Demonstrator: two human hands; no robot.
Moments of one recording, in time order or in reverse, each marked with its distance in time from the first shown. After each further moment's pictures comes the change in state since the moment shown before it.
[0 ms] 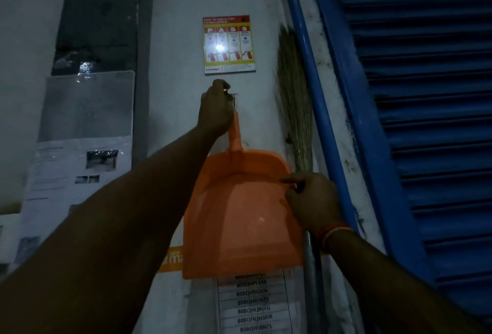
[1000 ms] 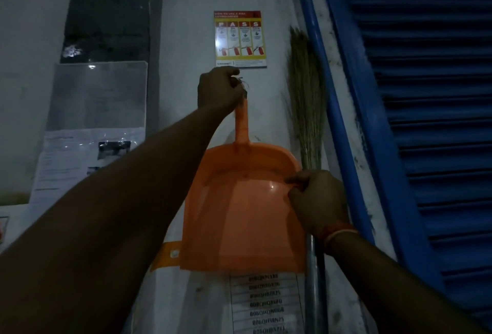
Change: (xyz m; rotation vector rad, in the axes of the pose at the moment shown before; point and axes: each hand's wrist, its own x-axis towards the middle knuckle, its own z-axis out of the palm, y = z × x) left_hand 0.002 0.008 -0.043 -0.055 0.064 -0.007; right_hand -0.022 -0.037 0.014 -0.112 0.034 0.110
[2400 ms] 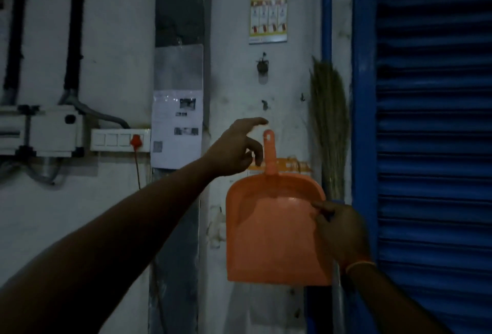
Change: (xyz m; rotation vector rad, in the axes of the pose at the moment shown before) left_hand -0.246 0.169 -0.172 0.249 -0.655 0.356; right_hand -0.215 0.047 -0.208 0.085 -0.328 0.107
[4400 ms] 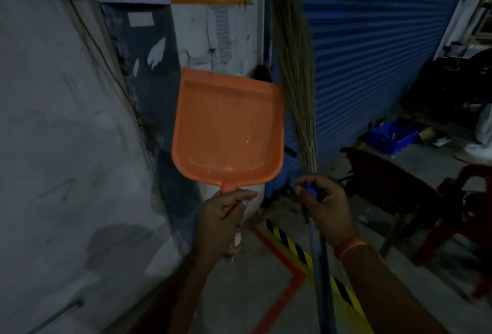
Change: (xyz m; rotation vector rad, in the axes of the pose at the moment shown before) left_hand -0.630 0.002 -0.103 -1.691 -0.285 -0.637; right_hand -0.509 -0.334 0.278 0.035 0.349 0.455
